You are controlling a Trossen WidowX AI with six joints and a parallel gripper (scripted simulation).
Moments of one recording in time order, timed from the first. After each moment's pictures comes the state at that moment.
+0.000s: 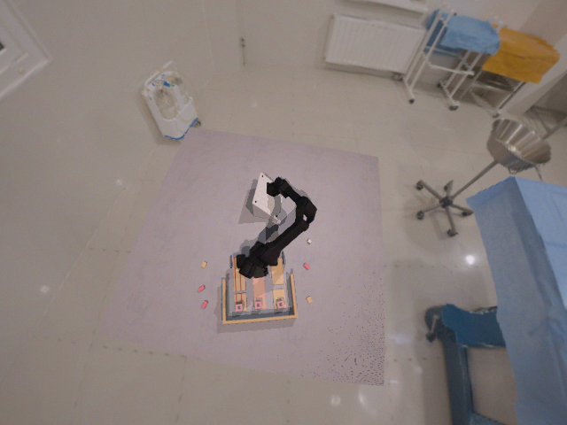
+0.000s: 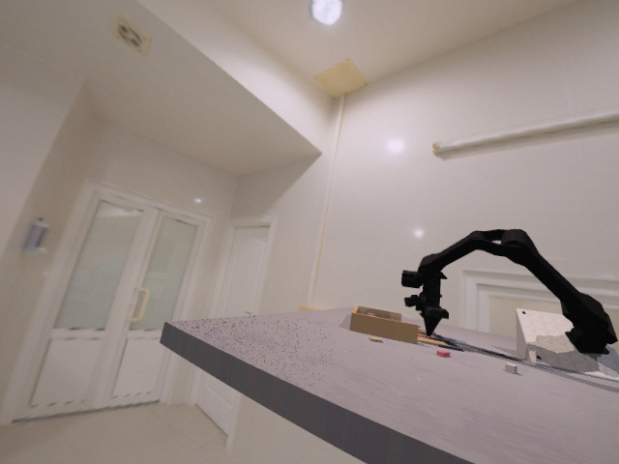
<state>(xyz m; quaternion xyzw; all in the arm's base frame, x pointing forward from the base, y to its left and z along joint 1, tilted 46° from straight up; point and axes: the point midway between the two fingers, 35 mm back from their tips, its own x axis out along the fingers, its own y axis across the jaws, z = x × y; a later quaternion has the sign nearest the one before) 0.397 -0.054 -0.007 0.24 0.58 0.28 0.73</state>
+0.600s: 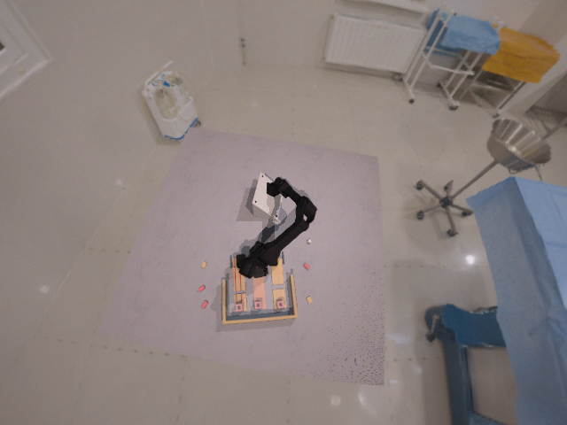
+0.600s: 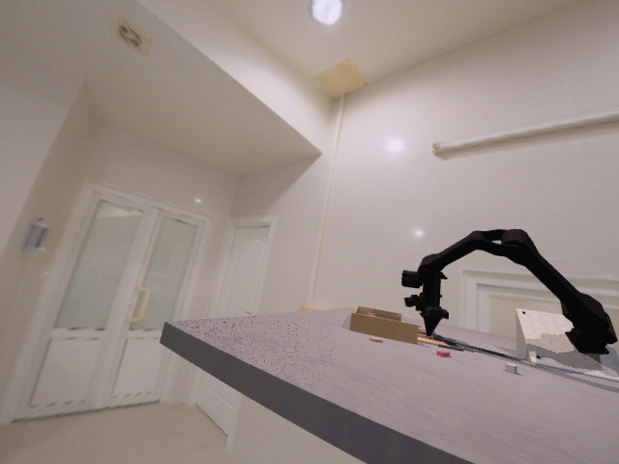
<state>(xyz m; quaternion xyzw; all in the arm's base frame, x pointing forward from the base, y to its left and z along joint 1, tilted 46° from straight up) 0.397 -0.053 -0.008 0.24 0.58 0.28 0.73</state>
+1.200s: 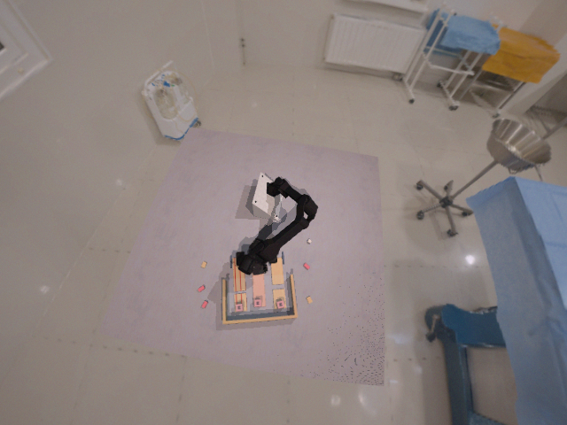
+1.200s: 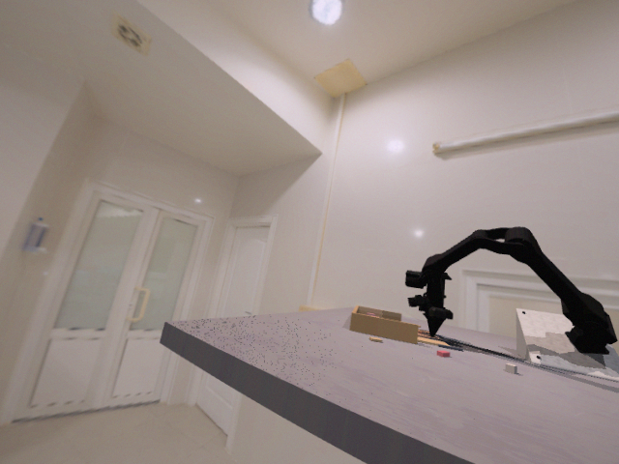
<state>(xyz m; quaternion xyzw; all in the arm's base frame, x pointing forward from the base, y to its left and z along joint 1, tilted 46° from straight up) 0.386 -0.054 -0.011 0.25 0.57 0.28 0.73</state>
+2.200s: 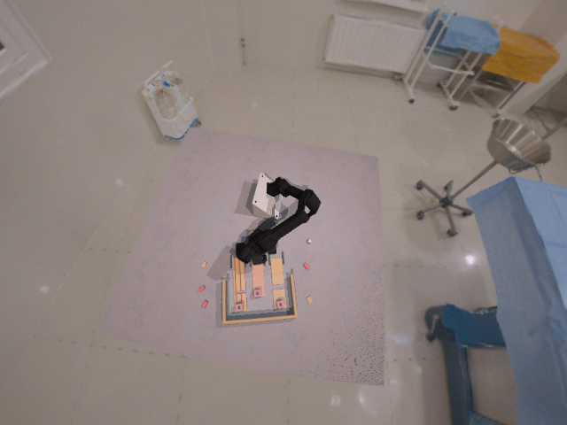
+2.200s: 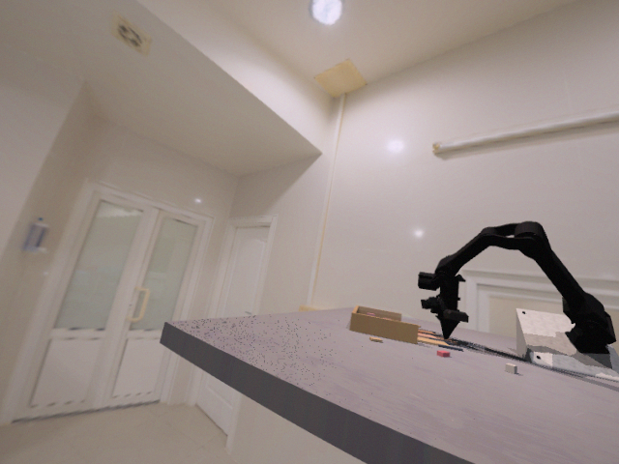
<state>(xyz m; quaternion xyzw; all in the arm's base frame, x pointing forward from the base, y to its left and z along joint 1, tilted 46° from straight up) 0.343 -0.053 -0.022 0.25 0.57 0.28 0.73</state>
